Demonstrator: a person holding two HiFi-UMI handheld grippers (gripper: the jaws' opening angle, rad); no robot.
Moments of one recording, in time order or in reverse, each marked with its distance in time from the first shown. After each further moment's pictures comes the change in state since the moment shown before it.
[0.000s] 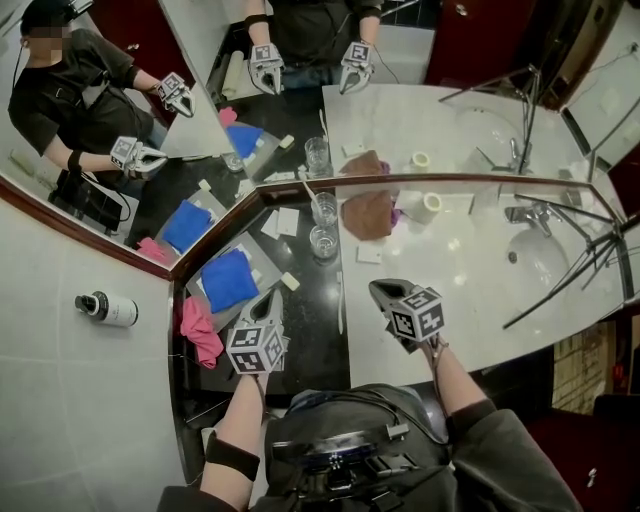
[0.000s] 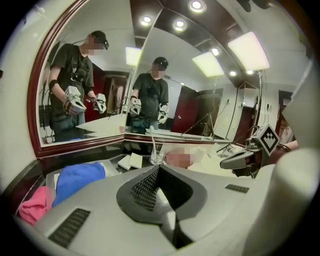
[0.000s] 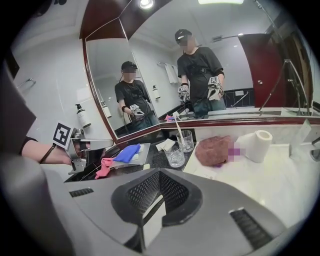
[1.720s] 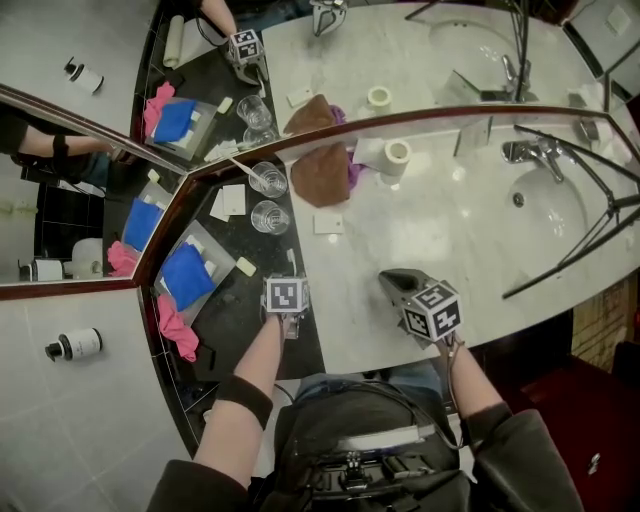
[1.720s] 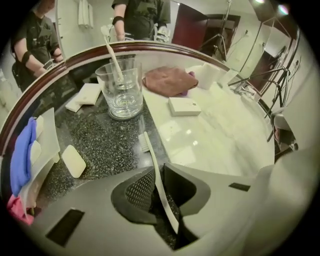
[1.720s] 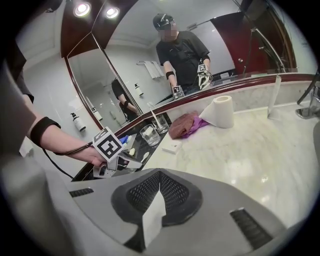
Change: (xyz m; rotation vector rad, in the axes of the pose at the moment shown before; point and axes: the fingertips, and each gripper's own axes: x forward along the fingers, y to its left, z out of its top) left arm 0.158 -0.081 -0.176 0.106 0.772 0.083; right arm -0.055 -0.105 -0.093 0.175 0.043 0.022
